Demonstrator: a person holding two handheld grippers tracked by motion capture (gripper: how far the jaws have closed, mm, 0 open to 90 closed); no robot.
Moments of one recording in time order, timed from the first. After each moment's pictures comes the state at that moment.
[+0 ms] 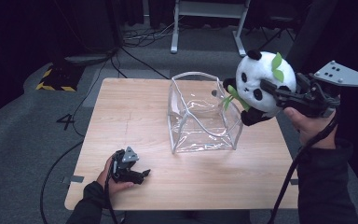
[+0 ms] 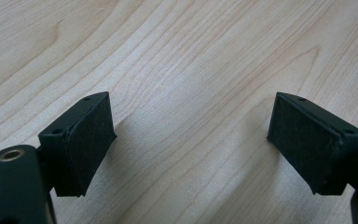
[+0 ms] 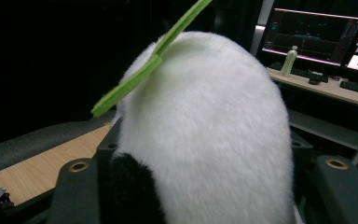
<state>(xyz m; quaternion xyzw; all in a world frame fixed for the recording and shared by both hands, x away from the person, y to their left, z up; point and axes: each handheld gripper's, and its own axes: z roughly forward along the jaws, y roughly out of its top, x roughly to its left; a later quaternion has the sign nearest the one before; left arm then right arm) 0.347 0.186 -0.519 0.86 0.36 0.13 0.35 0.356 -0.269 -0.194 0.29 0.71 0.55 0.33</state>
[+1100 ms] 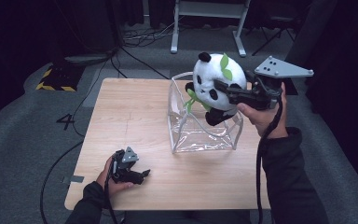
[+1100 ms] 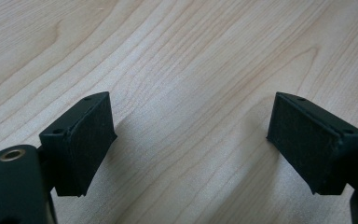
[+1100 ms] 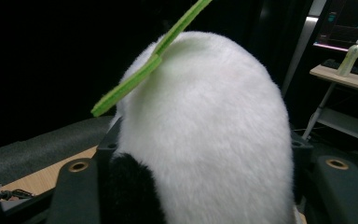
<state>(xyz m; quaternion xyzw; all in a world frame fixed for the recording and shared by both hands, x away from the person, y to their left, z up) 0.347 0.186 -0.518 0.86 0.35 0.13 0.35 0.387 -0.183 -0.212 0.26 0.74 0.56 0.28</state>
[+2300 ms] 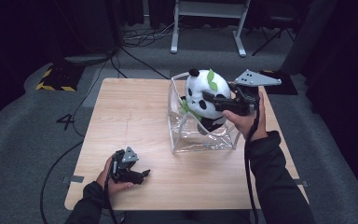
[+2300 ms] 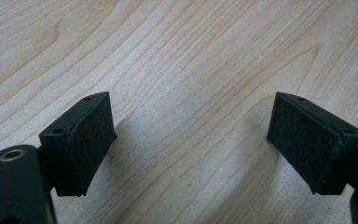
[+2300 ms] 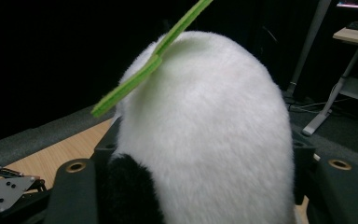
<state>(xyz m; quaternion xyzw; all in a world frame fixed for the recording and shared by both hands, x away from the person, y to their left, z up) 0.346 0.186 -0.518 0.86 0.35 0.13 0.35 0.421 -0.171 -0.272 0.28 0.76 0.54 0.23</state>
